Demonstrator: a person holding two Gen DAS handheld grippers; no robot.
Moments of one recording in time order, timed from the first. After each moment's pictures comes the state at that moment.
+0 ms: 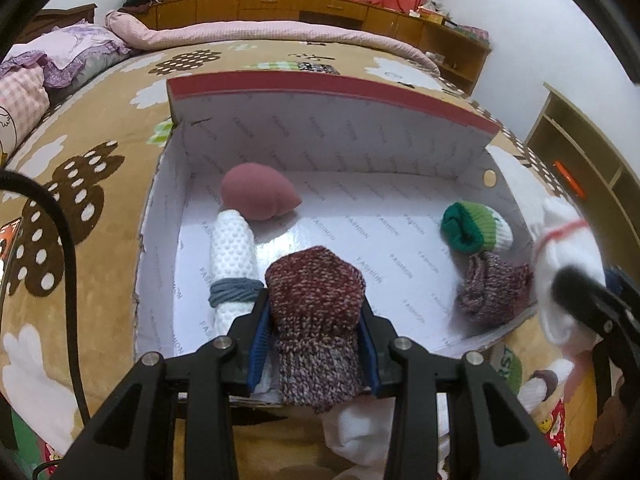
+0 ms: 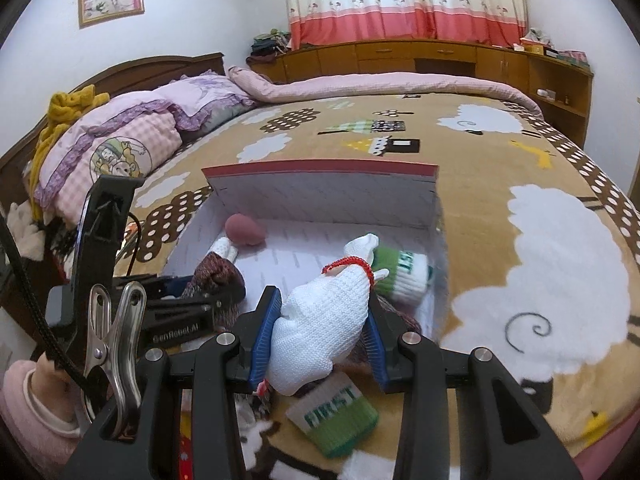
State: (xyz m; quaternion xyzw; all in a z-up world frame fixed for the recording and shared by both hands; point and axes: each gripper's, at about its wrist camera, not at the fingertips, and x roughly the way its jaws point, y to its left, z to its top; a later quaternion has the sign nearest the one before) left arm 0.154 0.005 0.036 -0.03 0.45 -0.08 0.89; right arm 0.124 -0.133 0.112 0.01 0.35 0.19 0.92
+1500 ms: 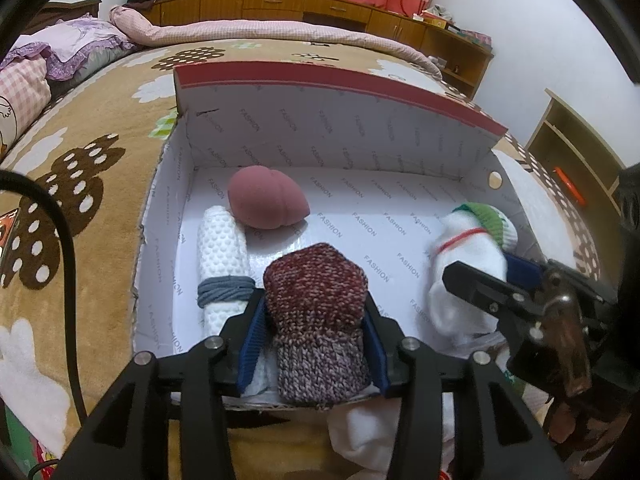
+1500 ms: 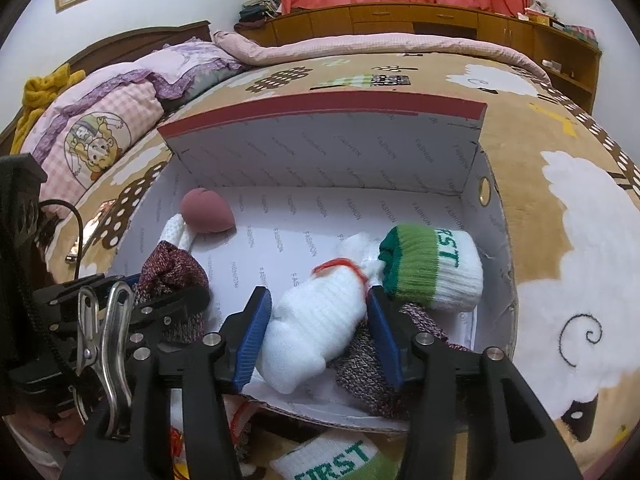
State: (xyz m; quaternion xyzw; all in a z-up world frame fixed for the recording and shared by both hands) left arm 0.154 0.009 0.032 -0.05 0.45 -0.08 0.89; right arm 0.180 -0.108 0.062 0.01 0.41 0.17 0.90
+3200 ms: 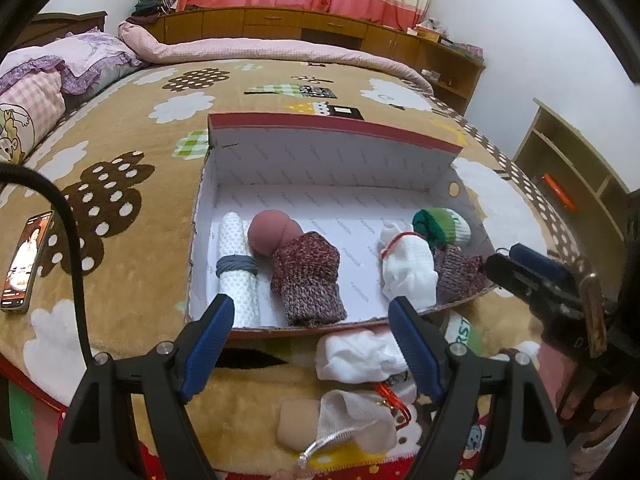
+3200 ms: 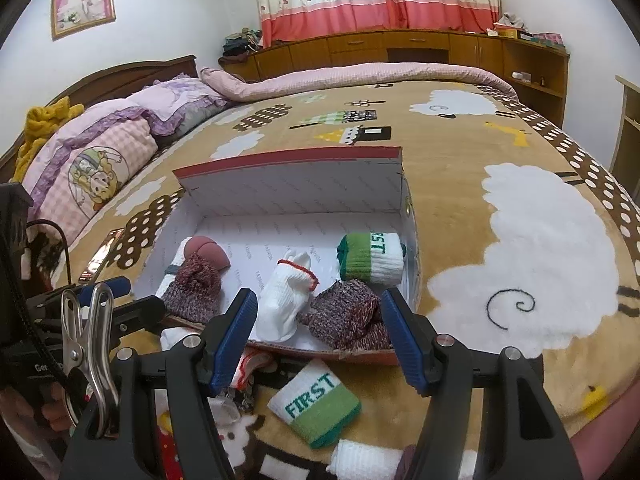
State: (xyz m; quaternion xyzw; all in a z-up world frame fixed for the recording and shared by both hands) left arm 0.096 0.016 0.081 -0.05 0.42 -0.08 0.90; right arm 0.120 -0.149 0.108 0.03 0.36 0.14 0.92
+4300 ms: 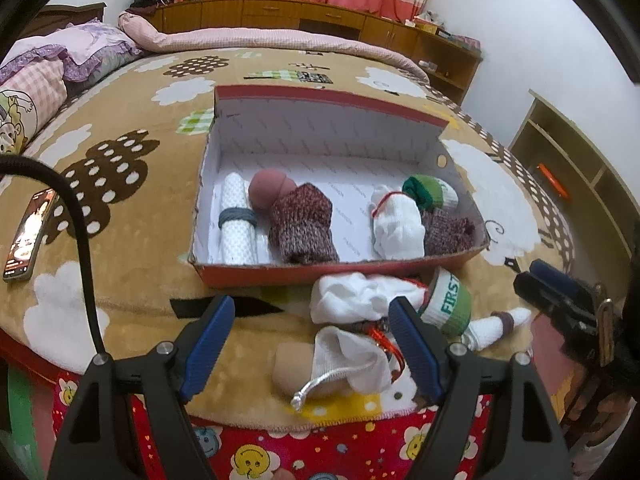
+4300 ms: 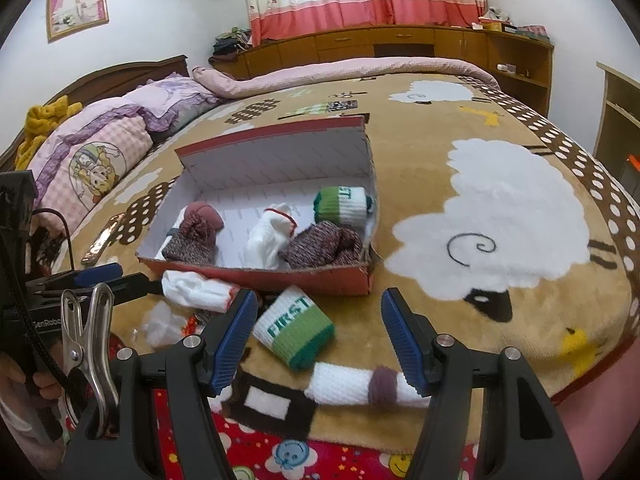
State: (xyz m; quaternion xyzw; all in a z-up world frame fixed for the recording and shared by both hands) left arm 0.058 0.016 0.073 -0.05 0.44 -0.08 0.89; right arm 0.063 -0.180 0.099 0.04 0.37 0.12 0.92
